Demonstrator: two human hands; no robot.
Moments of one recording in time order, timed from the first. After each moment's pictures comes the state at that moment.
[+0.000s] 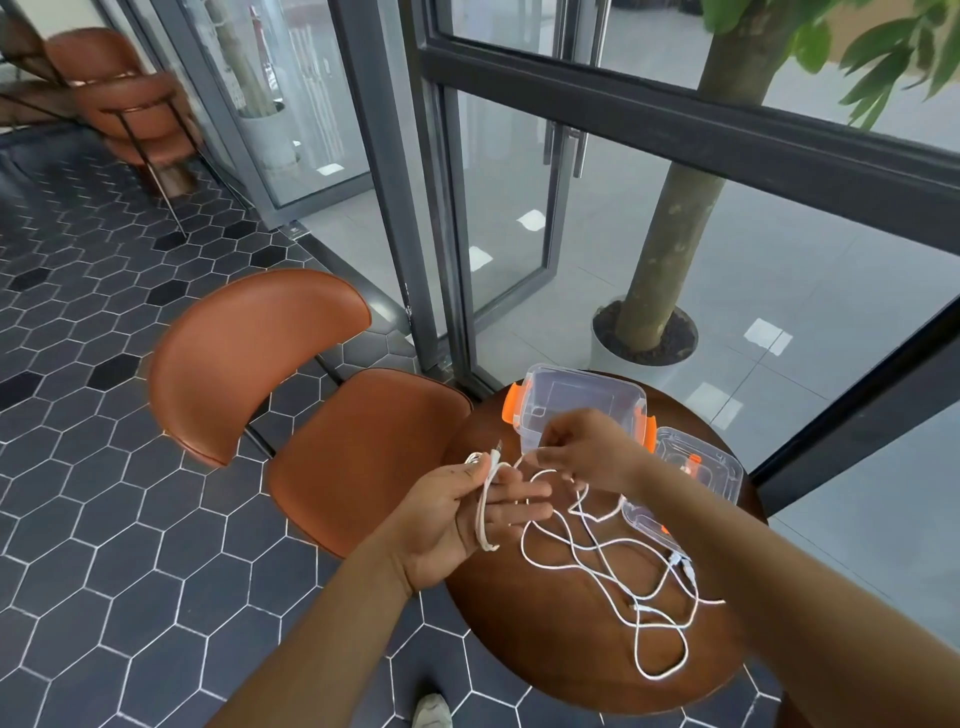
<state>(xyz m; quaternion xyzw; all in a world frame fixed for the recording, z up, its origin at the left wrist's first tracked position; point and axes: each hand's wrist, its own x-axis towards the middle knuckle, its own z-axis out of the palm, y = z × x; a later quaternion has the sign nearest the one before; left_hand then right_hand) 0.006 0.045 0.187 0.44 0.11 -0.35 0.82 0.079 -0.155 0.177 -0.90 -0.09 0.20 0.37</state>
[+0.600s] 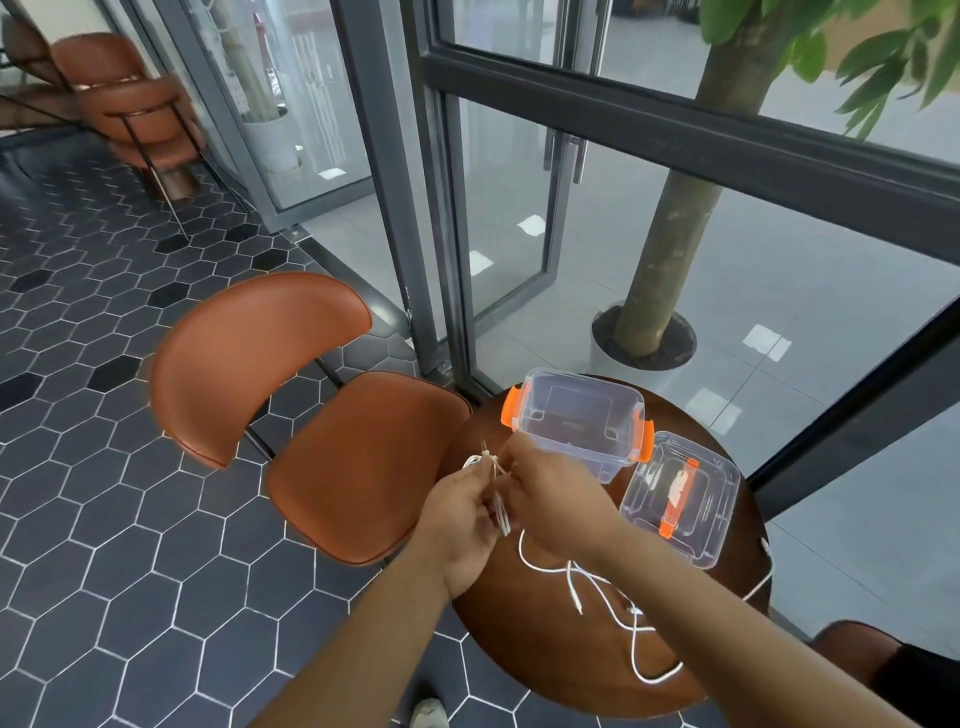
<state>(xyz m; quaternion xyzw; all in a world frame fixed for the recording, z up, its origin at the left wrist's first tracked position) 0.002 0.018 0.172 0.48 0.21 -0.19 0.83 0.020 -0.111 0.196 -0.94 -0.15 0.12 0.26</state>
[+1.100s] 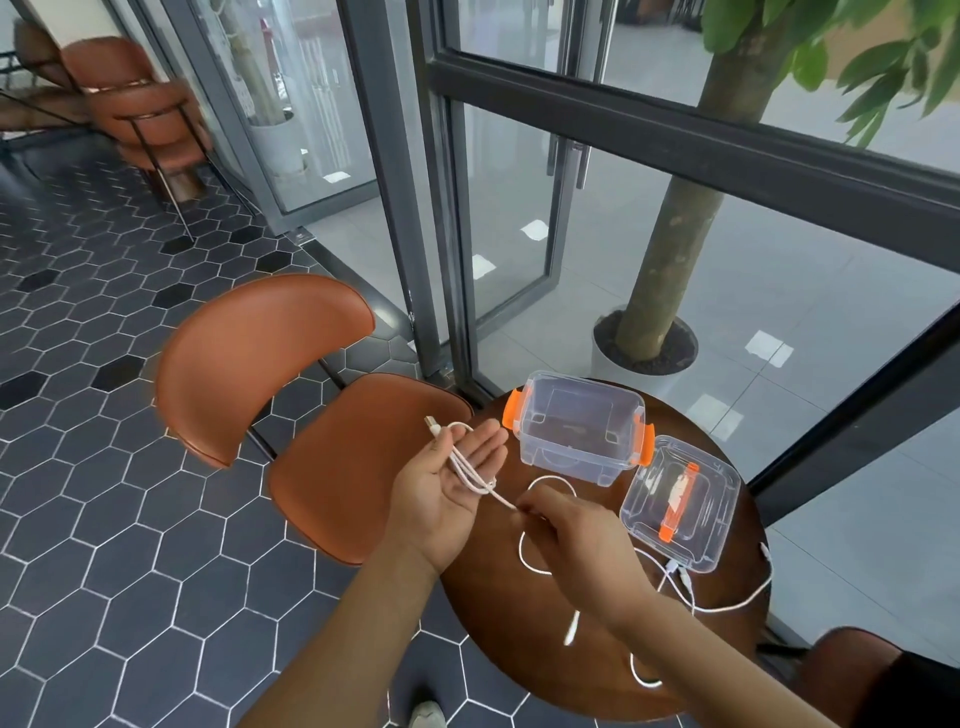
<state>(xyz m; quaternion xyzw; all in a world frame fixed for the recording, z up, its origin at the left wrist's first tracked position) 0.015 0.036 0.184 0.31 0.23 -0.10 0.92 -0.024 -0.132 0.165 -0.92 -0.16 -0.04 0.36</state>
